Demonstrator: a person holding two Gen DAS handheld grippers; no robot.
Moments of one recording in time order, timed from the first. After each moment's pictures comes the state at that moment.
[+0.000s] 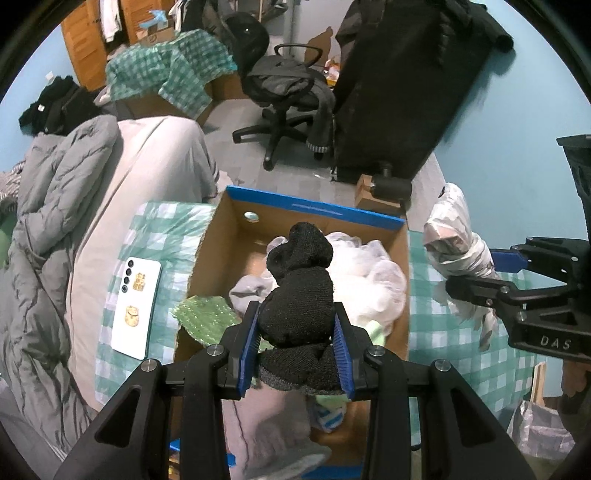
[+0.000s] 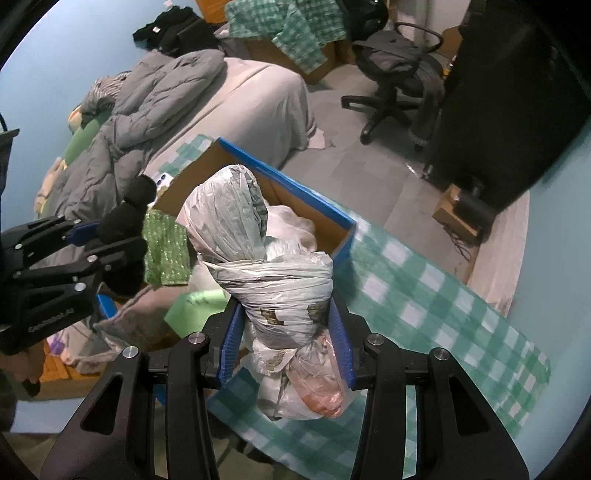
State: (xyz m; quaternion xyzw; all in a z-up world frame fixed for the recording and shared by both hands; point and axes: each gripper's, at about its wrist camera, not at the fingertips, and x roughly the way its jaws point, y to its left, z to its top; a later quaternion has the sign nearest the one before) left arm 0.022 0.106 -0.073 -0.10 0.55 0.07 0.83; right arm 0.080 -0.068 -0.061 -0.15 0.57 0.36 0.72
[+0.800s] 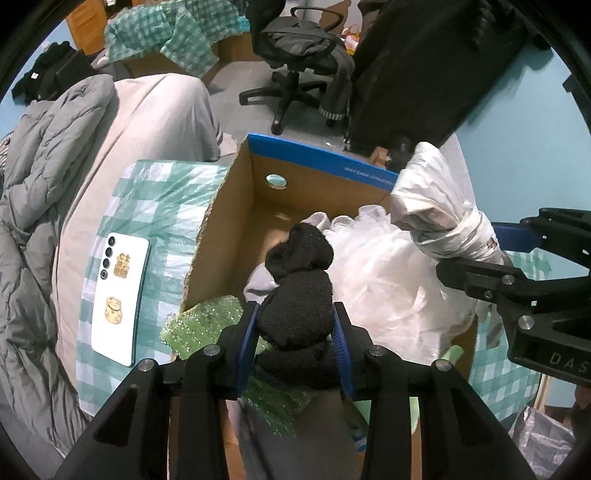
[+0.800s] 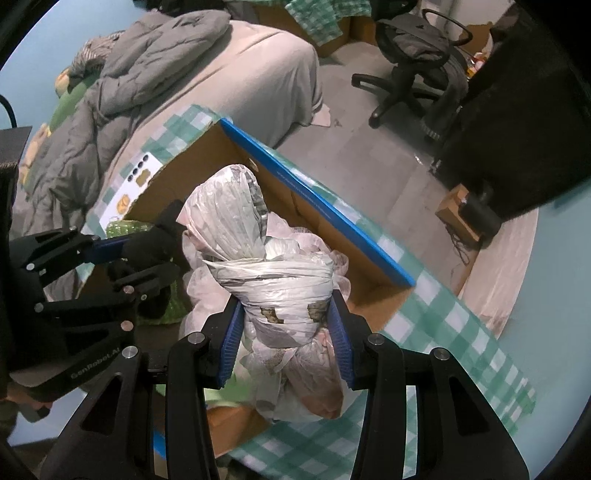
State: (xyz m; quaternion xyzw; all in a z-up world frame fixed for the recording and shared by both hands) left arm 0.050 0.140 -0.140 -0.13 0.60 0.08 0.79; right arm 0.105 0.018 -0.106 -0.23 0.60 0.34 0.69
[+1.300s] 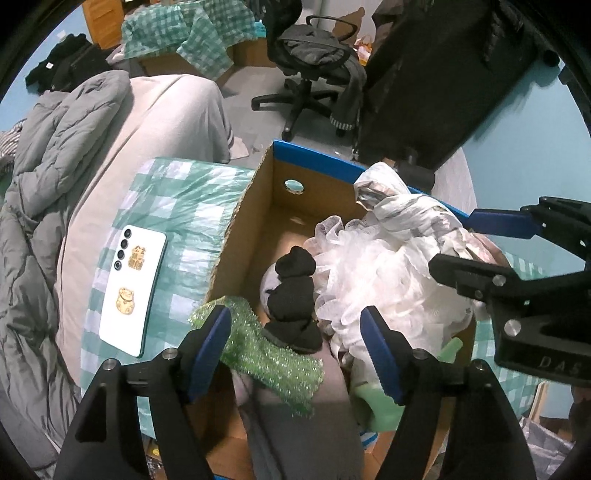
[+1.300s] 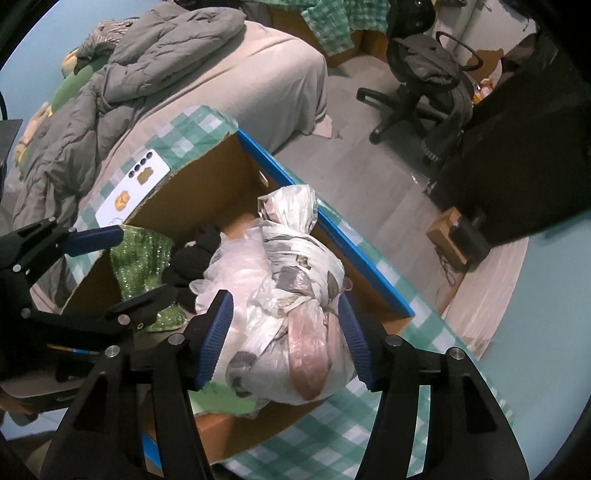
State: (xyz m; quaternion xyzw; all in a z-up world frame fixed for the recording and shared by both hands) left arm 0.033 0.149 -0.124 -0.15 0.58 0.10 0.79; right arm 0.099 0.032 -0.095 -0.27 0.57 0.35 0.70
